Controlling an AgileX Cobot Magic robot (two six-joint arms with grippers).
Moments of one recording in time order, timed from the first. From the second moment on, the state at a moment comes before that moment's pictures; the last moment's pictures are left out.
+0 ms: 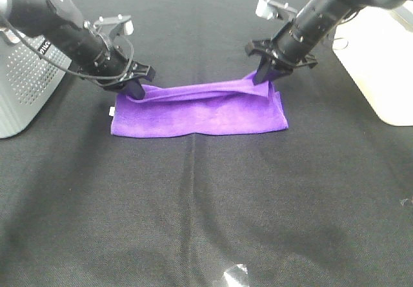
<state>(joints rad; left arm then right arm) -0.21 2.31 -1.71 -0.55 0.66 0.46 0.16 2.43 -2.02 0.53 0.99 -0.40</state>
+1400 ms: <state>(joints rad) -0.20 2.38 -1.97 -0.44 1.01 0.31 0.16 2.39 -2.03 0.36 1.04 -0.35</state>
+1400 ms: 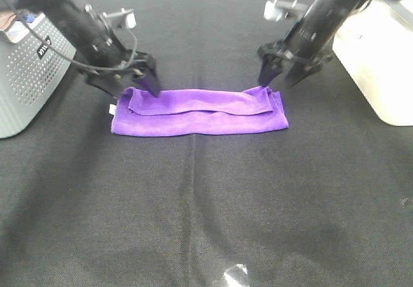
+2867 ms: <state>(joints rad) -0.03 2.54 -2.06 -0.65 1.19 0.41 0.16 2.24 -2.03 0.26 1.22 -0.19</state>
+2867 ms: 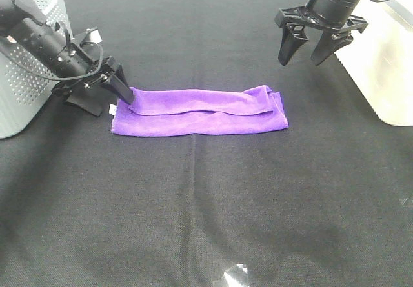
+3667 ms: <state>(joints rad) -0.18 2.56 -2.07 -0.64 1.07 0.31 0.16 2.24 -2.03 0.26 1.22 -0.19</state>
